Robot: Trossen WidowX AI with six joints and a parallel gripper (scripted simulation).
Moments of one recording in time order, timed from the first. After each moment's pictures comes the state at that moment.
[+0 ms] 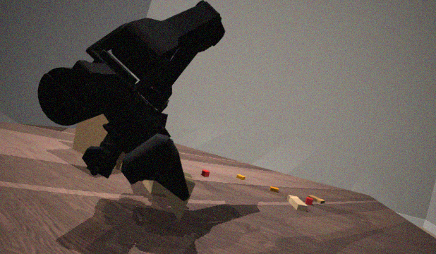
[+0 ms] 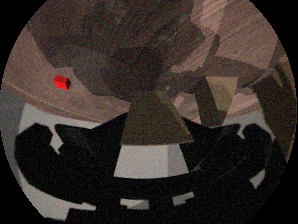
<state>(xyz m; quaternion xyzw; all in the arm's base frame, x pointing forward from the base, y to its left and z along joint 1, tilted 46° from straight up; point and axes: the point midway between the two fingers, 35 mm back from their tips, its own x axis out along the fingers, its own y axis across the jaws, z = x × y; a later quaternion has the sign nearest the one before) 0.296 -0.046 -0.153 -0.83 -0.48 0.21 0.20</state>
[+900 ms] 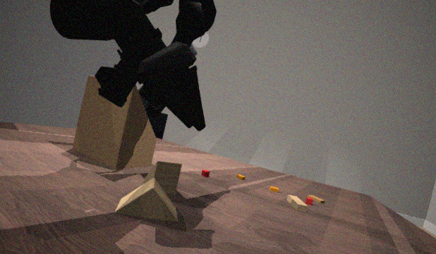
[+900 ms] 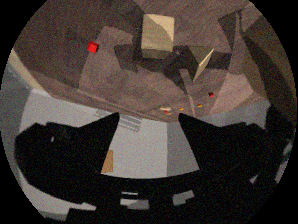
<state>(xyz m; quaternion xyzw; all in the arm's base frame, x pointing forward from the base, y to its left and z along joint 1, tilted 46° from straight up) 0.304 -0.120 -0.089 -0.83 -0.47 0.21 0.19</state>
